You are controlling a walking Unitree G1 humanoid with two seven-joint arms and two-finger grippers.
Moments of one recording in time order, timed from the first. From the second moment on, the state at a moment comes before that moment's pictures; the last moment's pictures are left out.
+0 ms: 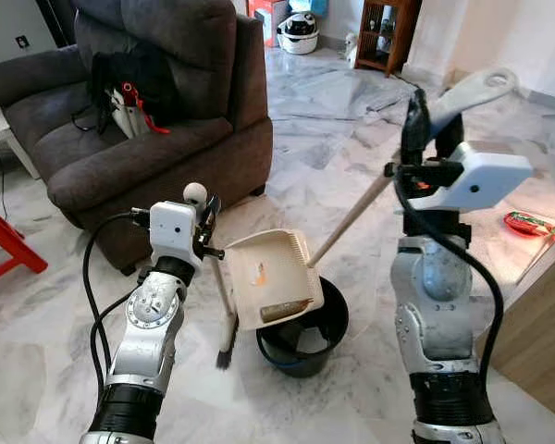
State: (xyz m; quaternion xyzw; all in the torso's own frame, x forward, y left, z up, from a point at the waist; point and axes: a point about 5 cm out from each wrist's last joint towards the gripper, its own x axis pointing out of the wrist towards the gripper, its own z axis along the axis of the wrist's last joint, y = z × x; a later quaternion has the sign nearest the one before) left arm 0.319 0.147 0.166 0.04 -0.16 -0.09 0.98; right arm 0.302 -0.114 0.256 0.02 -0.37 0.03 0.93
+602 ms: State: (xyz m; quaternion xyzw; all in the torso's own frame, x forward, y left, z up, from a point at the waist) left arm 0.319 0.145 0.166 0.04 -0.16 -0.09 0.98; right arm 0.293 -0.087 0.263 -0.06 -0.40 0.06 0.91
